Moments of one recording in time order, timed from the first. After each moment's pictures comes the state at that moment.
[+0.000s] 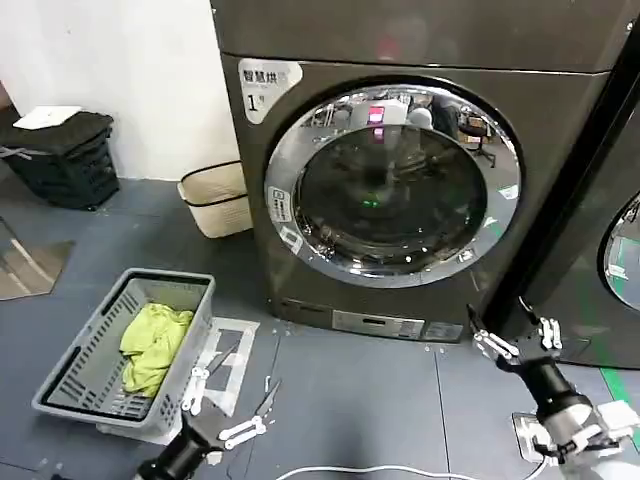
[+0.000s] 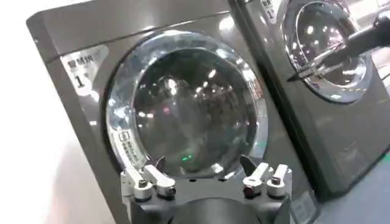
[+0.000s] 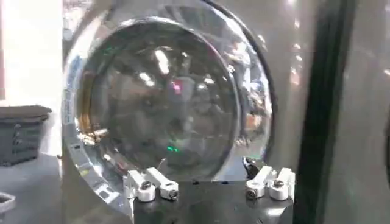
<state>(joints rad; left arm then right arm) 1.90 -1.40 -0.72 -2.35 0.09 -0.35 0.46 -1.43 1.08 0.74 2.22 0.49 -0.17 -0.27</state>
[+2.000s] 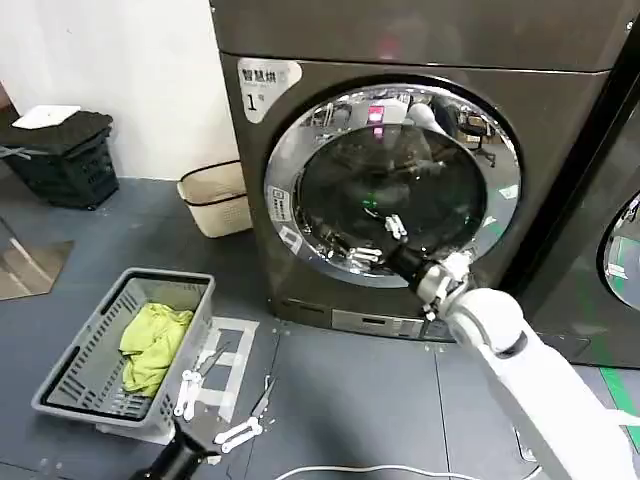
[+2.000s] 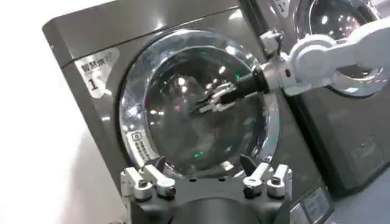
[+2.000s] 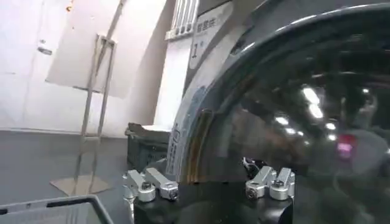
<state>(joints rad) 1.93 -1.49 -0.73 -2.39 0.15 -0.35 0.47 -0.57 1.05 -0.02 1.74 0.51 -0.14 -0.27</state>
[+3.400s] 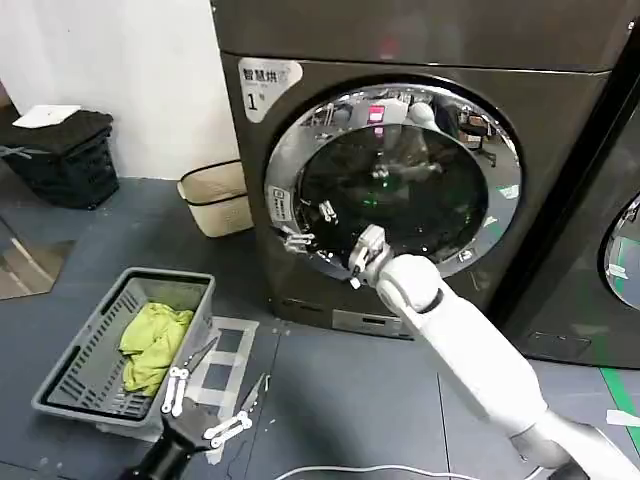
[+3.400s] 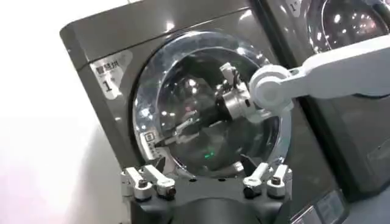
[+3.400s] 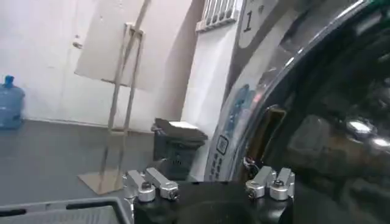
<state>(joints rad) 1.93 -1.51 -0.77 -2.39 0.12 -0.37 0.47 -0.35 1.24 -0.21 1.46 0.46 -0.12 -0.31</state>
